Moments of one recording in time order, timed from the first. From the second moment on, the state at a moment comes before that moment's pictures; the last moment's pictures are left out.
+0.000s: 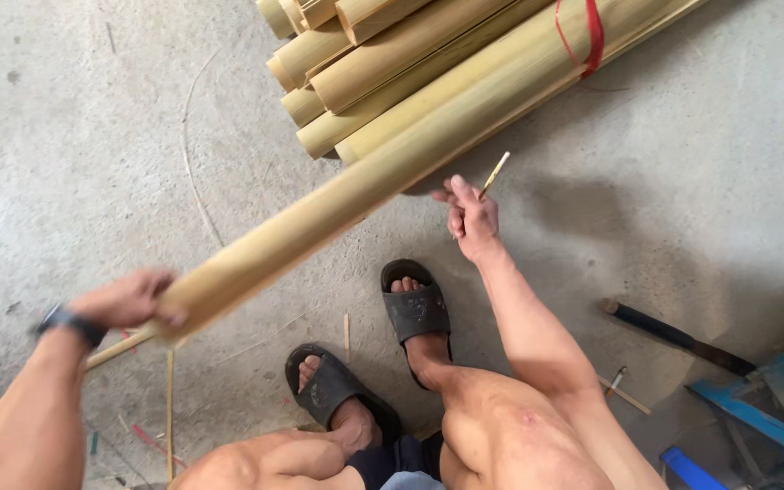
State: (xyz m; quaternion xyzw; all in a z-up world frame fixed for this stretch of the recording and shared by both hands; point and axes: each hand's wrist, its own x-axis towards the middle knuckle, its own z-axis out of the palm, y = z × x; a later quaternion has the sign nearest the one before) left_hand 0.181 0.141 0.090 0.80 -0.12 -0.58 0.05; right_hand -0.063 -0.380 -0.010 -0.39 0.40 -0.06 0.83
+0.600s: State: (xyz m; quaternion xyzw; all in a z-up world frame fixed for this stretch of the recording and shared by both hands) left_hand 0.077 0.297 0.038 0.86 -0.08 -0.47 -0.14; right_hand -0.078 -0.304 -0.033 -0.36 0.55 0.02 0.75
